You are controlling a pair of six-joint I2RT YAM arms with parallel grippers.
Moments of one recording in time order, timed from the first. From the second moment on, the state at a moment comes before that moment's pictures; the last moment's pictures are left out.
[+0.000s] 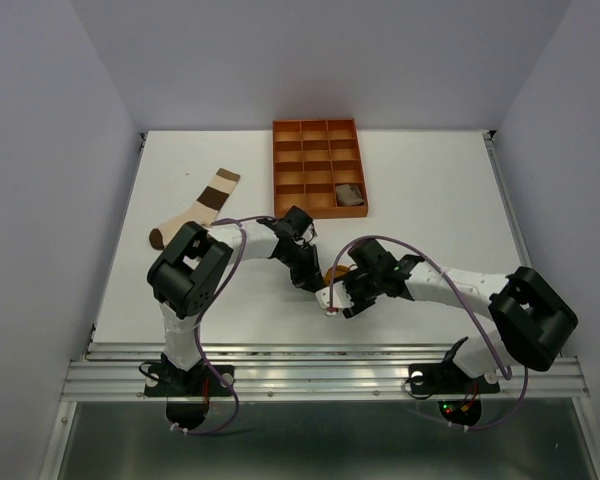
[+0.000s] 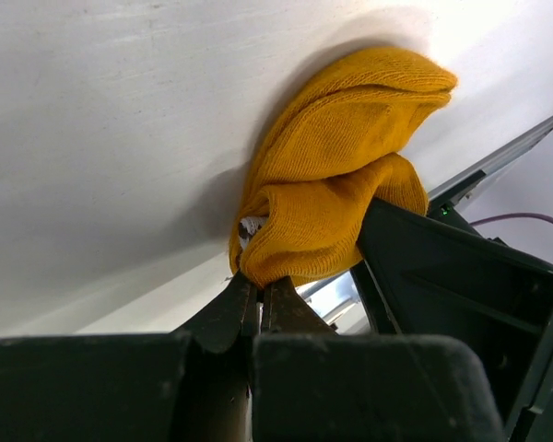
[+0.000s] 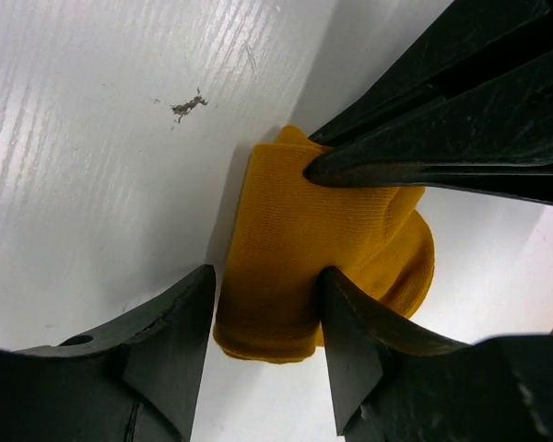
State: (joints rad) left arm -0.69 1.88 1.09 -0.42 0.58 -0.91; right arm 0.78 1.43 0.71 -0.35 -0.37 -1.22
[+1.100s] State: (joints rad) left arm -0.68 1.56 0.98 -0.42 0.29 -0.87; right arm 0.60 1.73 1.05 -0.65 -0.69 -1.07
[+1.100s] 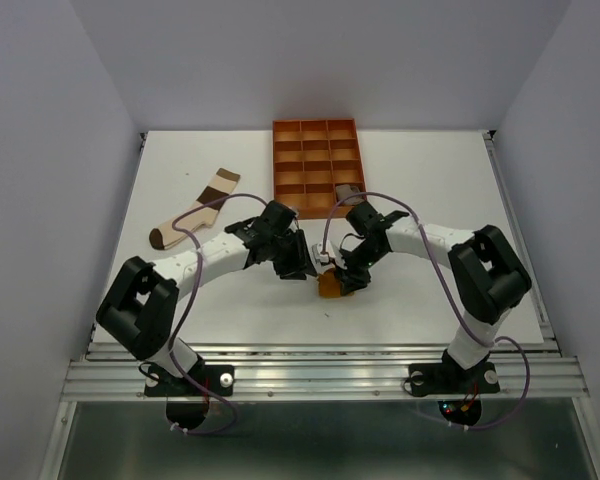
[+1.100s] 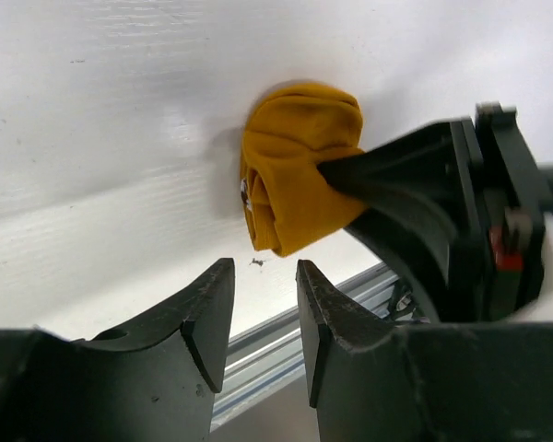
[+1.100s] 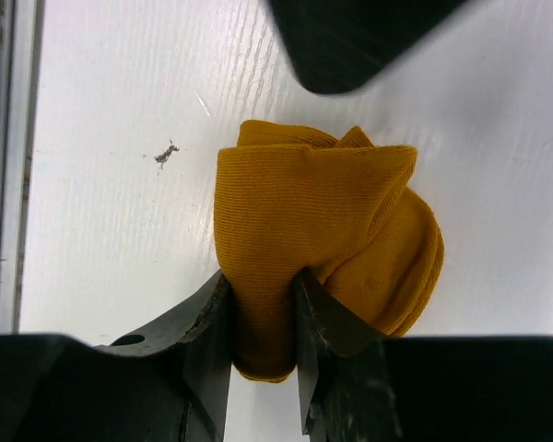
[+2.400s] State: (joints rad) left arm -0.76 1.63 0.88 -0.12 0.36 -0.65; right arm 0.43 2.02 1.24 -0.86 -1.05 -0.87
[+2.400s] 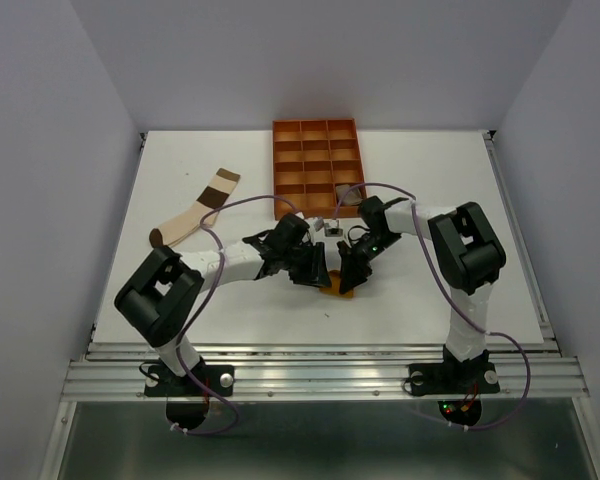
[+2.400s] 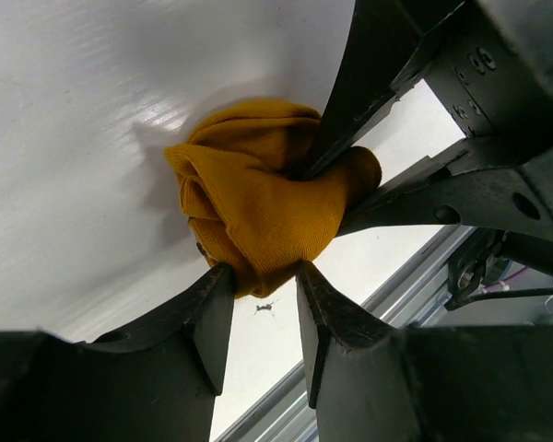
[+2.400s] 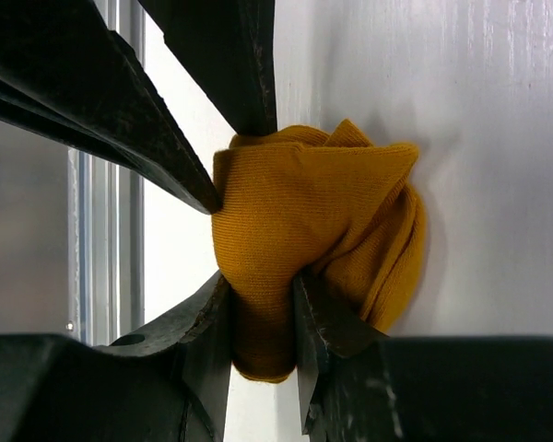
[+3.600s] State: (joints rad) left arm -0.74 1.90 1.29 -0.51 0.27 -0.67; right arm 0.40 1.95 1.24 -0.82 -0.98 -0.75
